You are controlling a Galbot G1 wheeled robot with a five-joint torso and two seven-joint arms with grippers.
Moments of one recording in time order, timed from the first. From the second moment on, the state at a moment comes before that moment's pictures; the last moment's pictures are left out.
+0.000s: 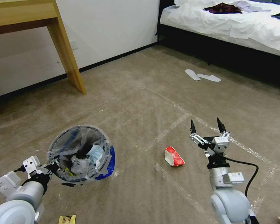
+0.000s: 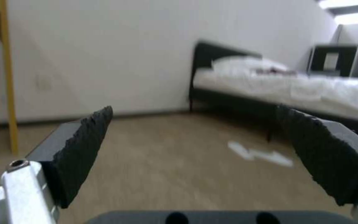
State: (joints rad) left arm 1.61 -1.37 -0.93 -2.35 -0.97 0.66 -0.43; right arm -1.45 1.14 0.49 2.10 0.20 0.13 0.22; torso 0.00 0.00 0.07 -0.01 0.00
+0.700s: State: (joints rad) left arm 1.60 -1.37 -0.93 -2.31 -0.97 0.66 -0.42; right arm -1.30 0.92 0.26 2.01 0.57 -0.45 0.51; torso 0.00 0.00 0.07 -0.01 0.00
